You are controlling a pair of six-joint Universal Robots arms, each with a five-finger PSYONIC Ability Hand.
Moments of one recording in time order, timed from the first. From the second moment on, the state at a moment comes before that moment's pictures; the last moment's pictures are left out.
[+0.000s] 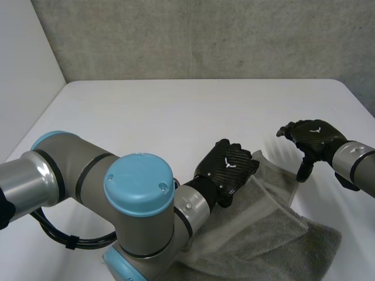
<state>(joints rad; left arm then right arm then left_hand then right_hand) 3.83 -2.16 -1.38 3.39 -1.44 3.53 1.67 -1.16 1.53 0.07 1.20 2.66 0.77 0.77 0.77 0.77 0.61 0.22 0.25 0.24 0.25 0.05</state>
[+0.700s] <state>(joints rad) 3.80 -2.46 -1.12 3.39 -1.43 3.61 1.66 -1.14 1.55 0.07 1.24 2.66 0.78 0.79 0.79 0.79 0.61 0.22 0.25 0.24 0.25 0.05</state>
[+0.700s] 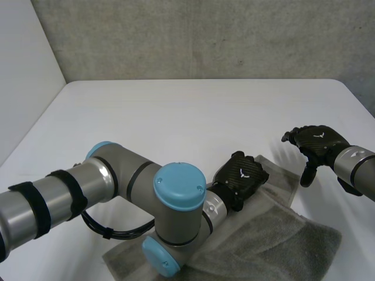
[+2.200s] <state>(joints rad) 3.98 -1.88 -1.71 3.38 -1.43 3.61 1.70 -1.16 1.51 0.17 1.13 2.61 1.19 1.22 1.22 1.22 1.03 0.22 0.25 0.24 0.25 0.05</state>
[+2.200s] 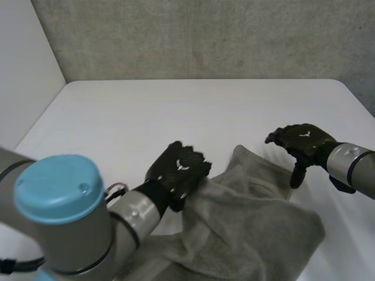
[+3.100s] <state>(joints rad) 4.20 -1.83 -1.63 3.63 -1.45 3.58 1.96 -0.90 0.90 -0.04 1.36 2.48 1.19 1.22 1.22 1.22 1.03 1.30 1.30 1.33 1.34 1.13</state>
